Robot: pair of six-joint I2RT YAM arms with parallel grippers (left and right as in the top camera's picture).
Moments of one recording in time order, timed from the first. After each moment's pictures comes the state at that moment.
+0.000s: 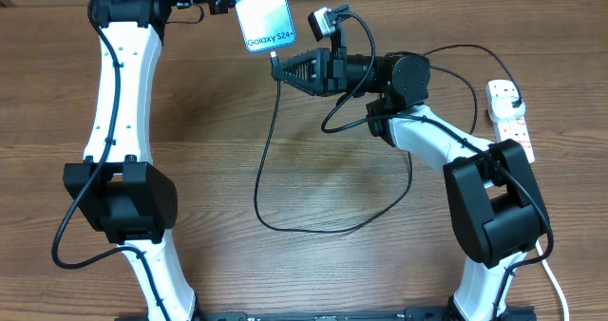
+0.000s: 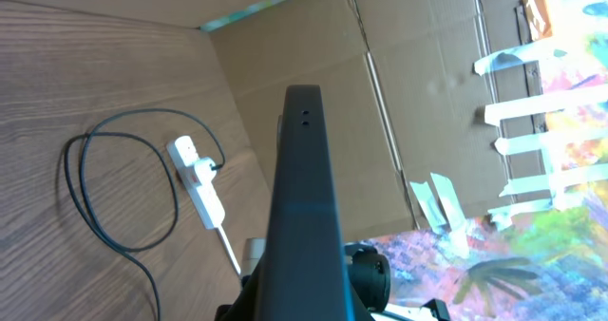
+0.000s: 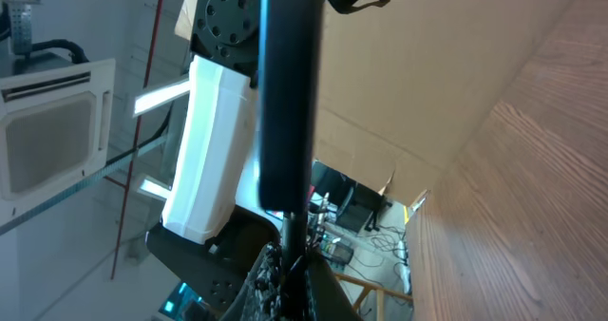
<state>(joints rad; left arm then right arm) -0.01 2.12 2.21 -0.51 1.36 -0.78 0.39 2.00 1.26 1.36 -1.16 1.70</state>
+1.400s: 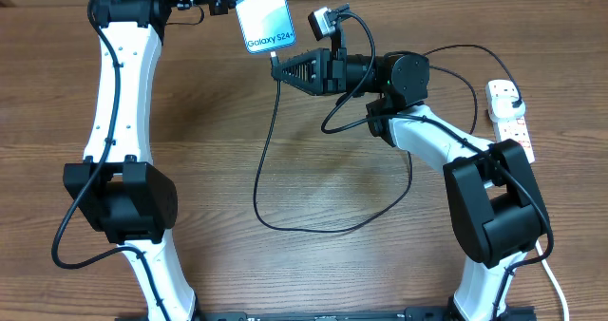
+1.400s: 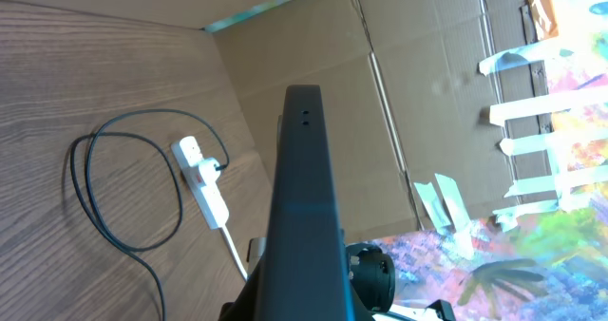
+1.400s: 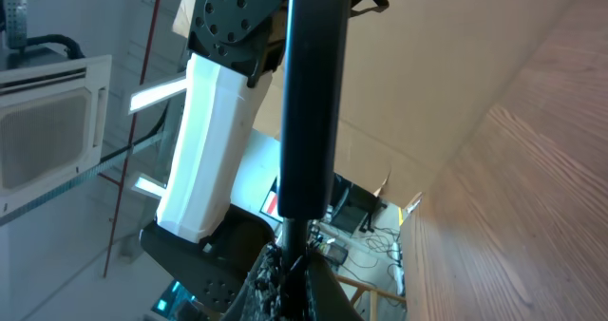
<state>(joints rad) -0.01 2.12 2.21 -0.53 1.35 -0.76 0.39 2.00 1.26 1.35 -1.16 1.67</state>
